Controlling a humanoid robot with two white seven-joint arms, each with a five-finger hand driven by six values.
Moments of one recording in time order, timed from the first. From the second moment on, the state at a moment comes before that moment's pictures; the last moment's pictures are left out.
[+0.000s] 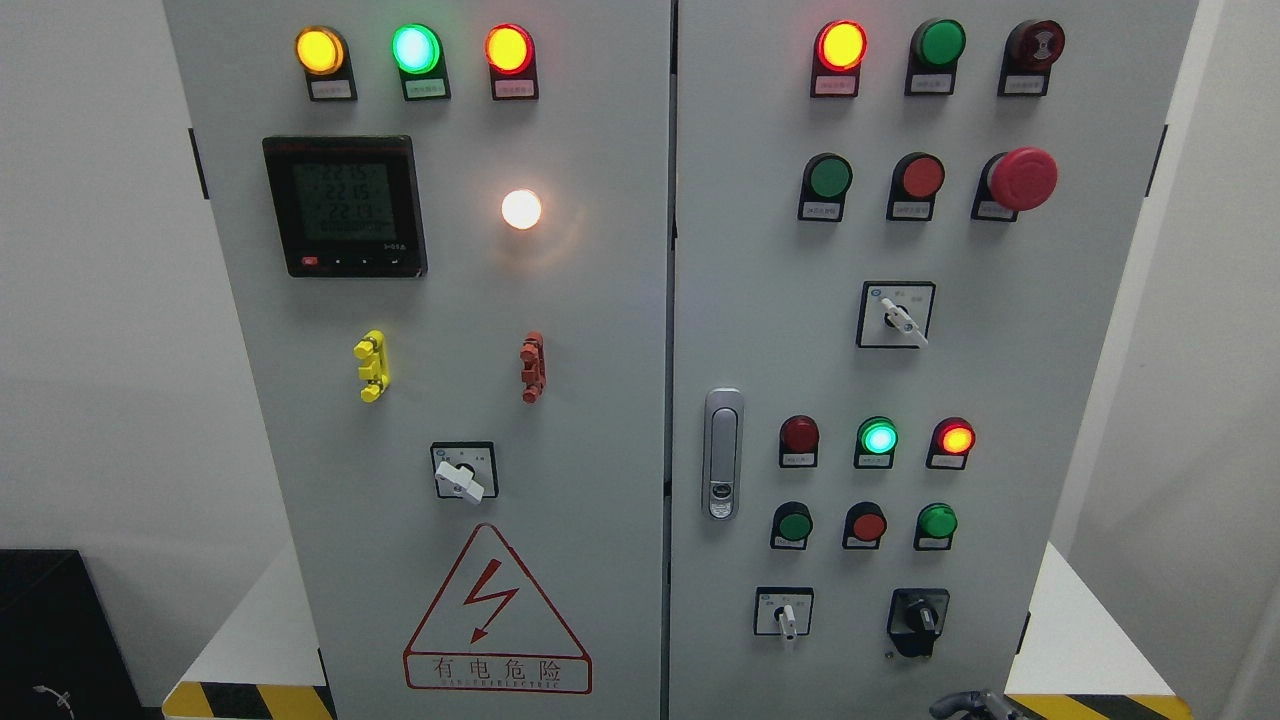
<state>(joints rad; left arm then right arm) 0.04 -0.10 0.00 0.00 0.00 -0.20 0.08 0.10 0.11 -0.18 -1.88 0.51 -0.12 0.09</state>
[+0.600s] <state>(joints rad) 0.04 -0.10 0.00 0.00 0.00 -0.20 0.08 0.20 0.11 -0.17 -1.89 0.12 -0.23 0.32</state>
